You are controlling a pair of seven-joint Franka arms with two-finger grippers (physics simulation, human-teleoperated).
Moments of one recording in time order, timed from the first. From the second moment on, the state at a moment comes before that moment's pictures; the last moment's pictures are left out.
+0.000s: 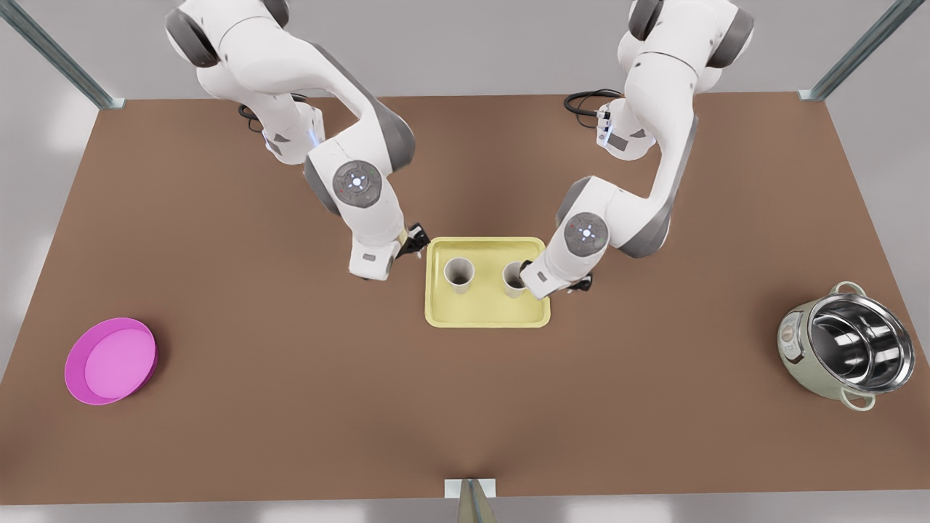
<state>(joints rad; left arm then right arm) -0.52 0.43 -0.01 -1.61 -0.05 1.96 -0.31 0.49 0.41 0.16 -1.43 0.01 1.84 0.10</state>
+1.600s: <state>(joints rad) -0.37 0.49 0.02 -1.65 -0.03 2.16 -0.73 0.55 0.69 0.23 -1.60 0.02 2.21 0.39</state>
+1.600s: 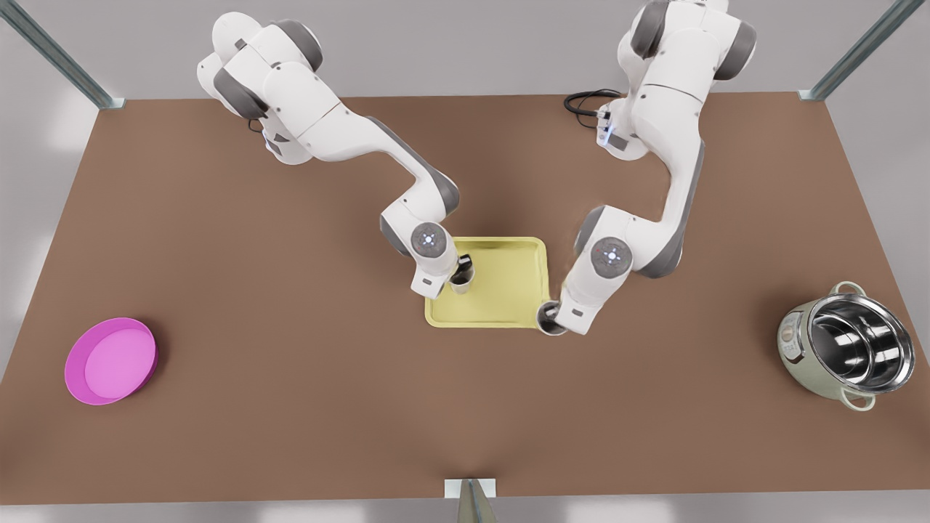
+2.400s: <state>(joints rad) -0.18 0.66 0.02 -1.63 0.06 2.41 -0.30 0.13 0.56 0.20 -1.44 0.02 1.77 0.13</state>
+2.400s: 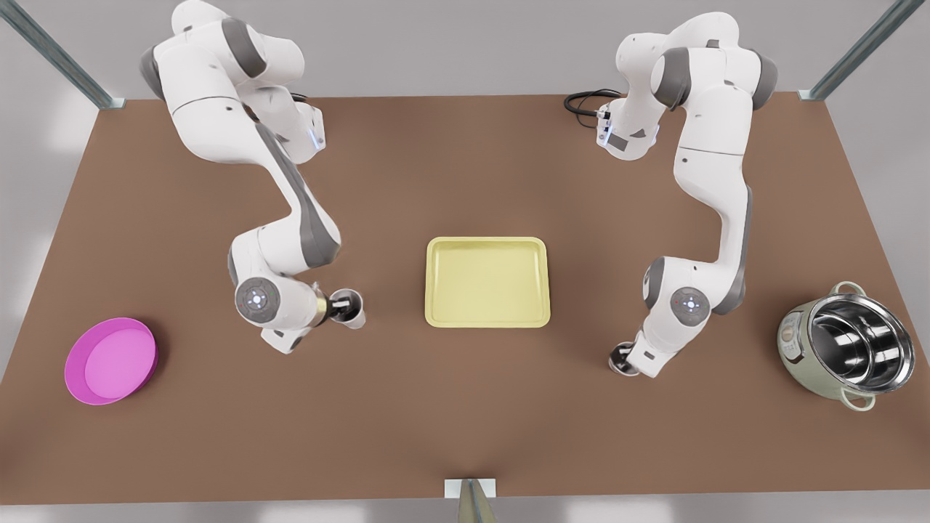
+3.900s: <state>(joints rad) -0.14 0.20 0.02 -1.54 -0.04 1.66 -0.03 0.06 0.86 0.01 -1.23 0.01 1.92 -0.57</state>
